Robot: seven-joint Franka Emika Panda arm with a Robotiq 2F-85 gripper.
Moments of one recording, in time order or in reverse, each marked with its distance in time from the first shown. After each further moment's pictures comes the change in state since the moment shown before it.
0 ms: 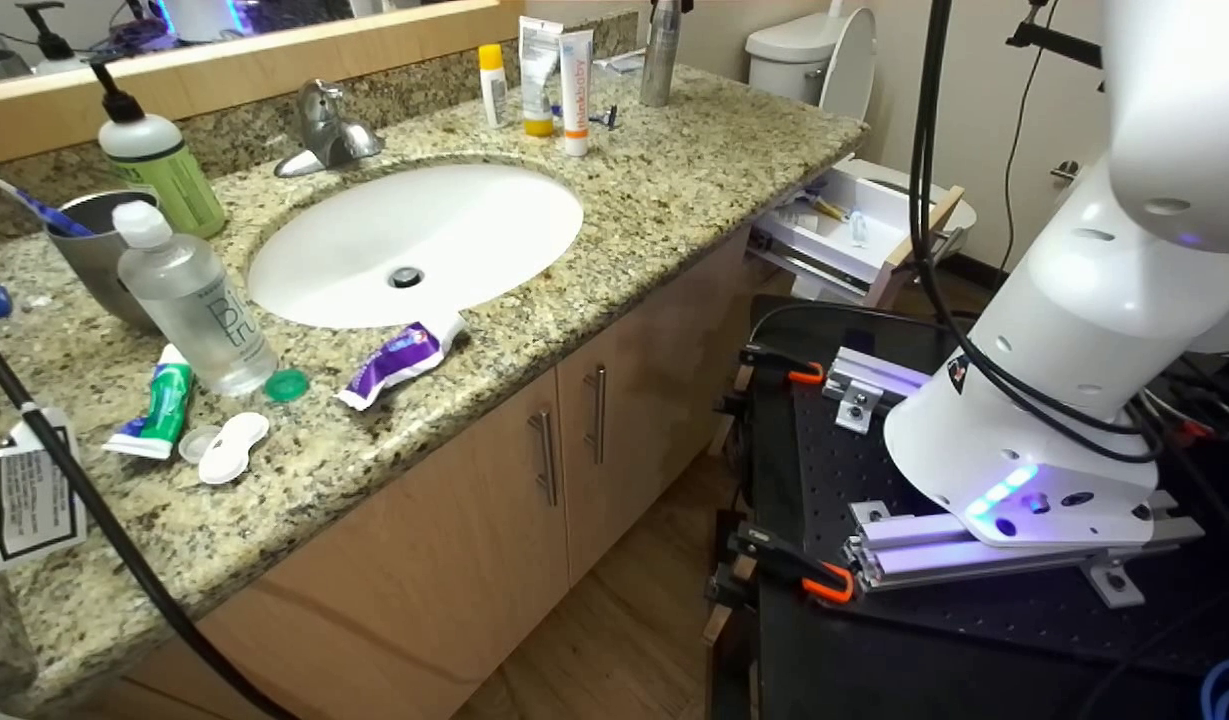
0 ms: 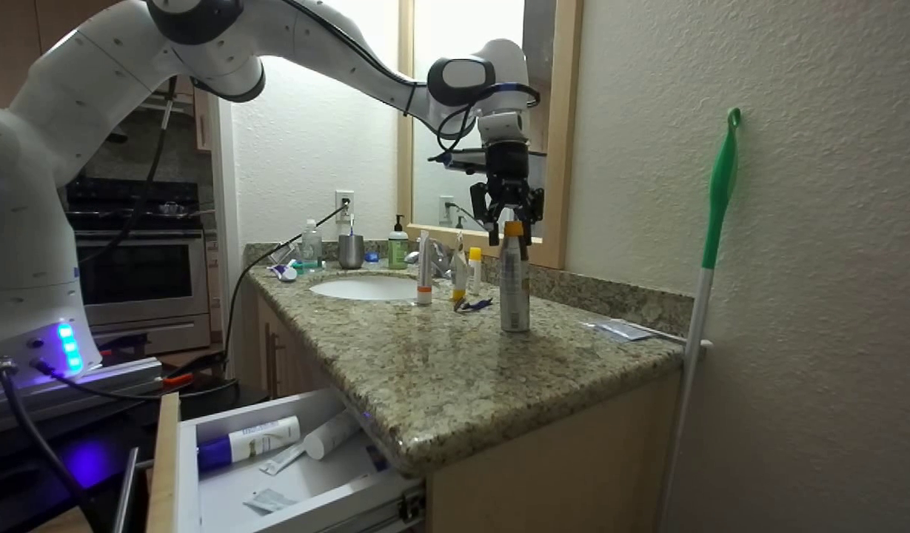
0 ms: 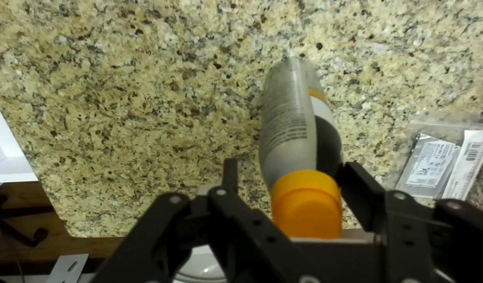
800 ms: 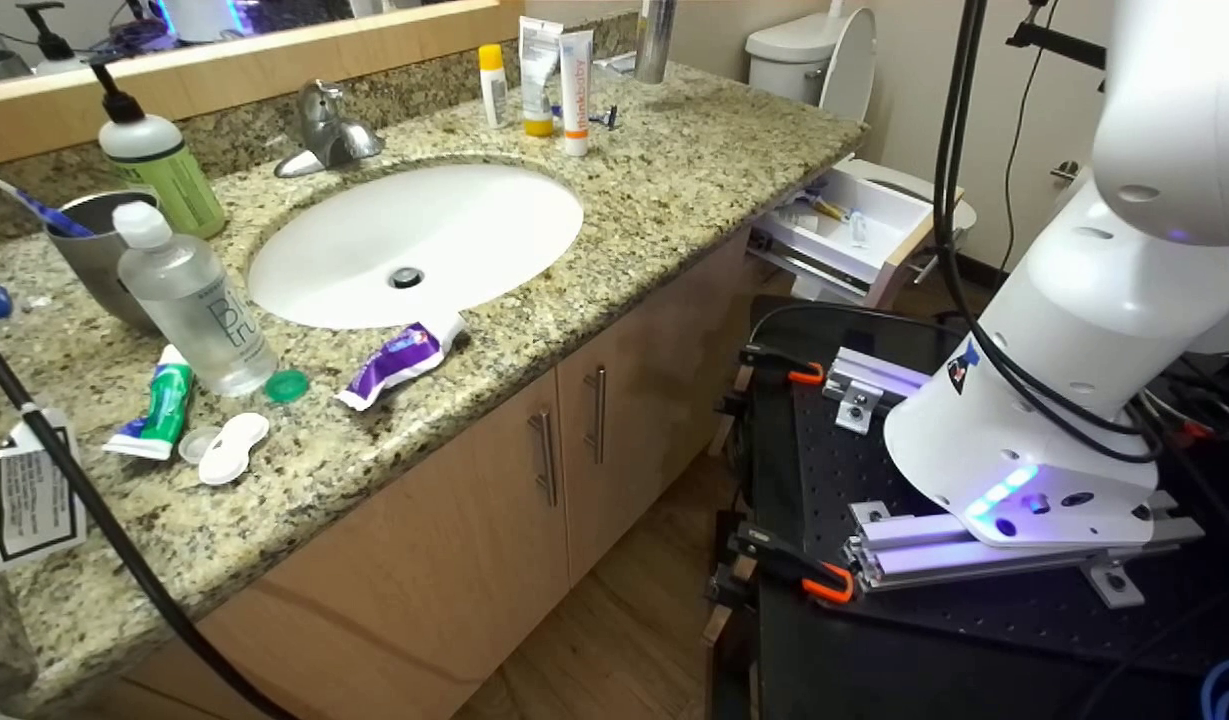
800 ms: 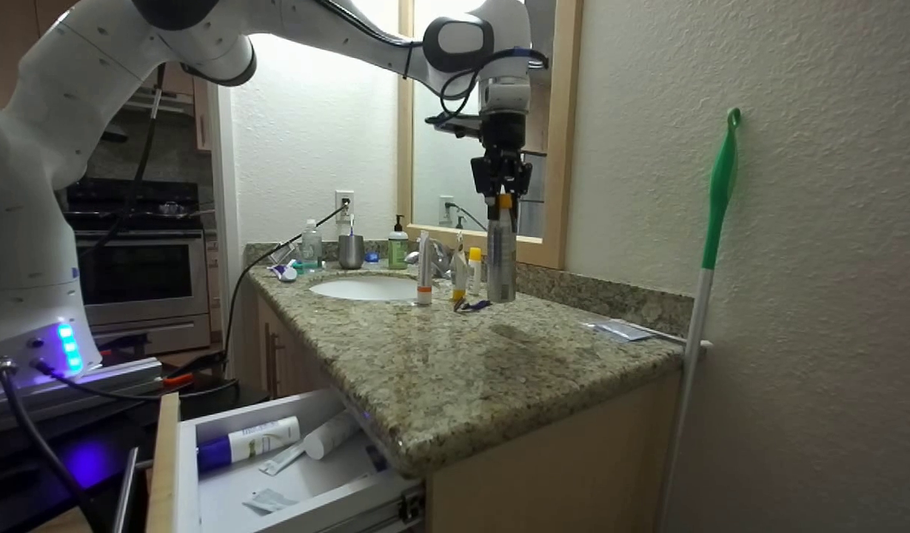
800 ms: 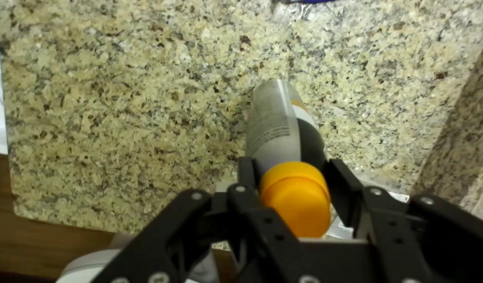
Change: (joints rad) arm -0.084 -0.085 0.079 0.042 0.108 -0.122 -0.358
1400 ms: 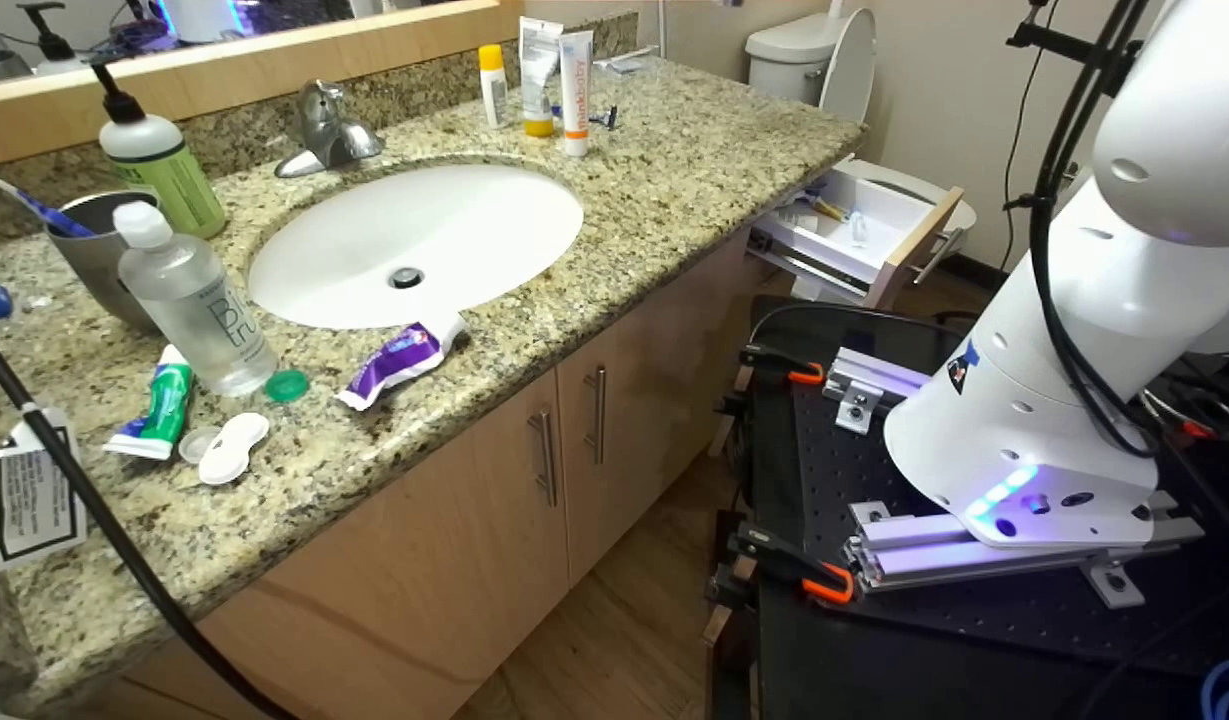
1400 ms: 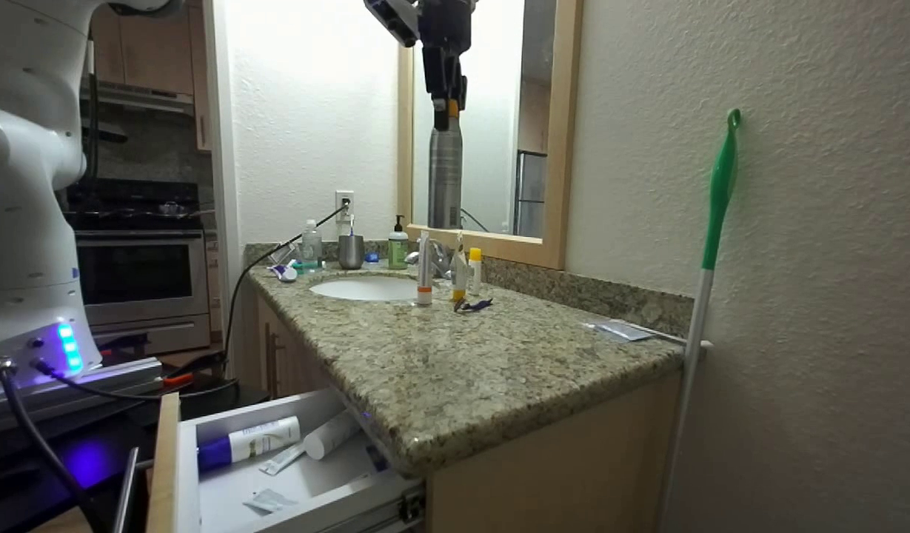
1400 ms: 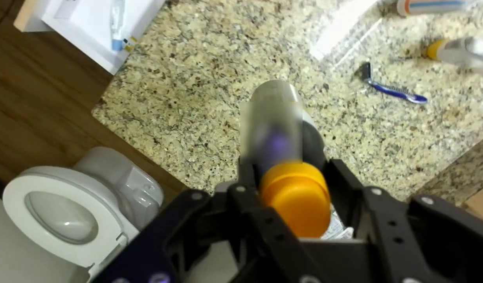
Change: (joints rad) arm 0.008 -0.421 -0.008 -0.277 -0.172 -0.123 -0.520
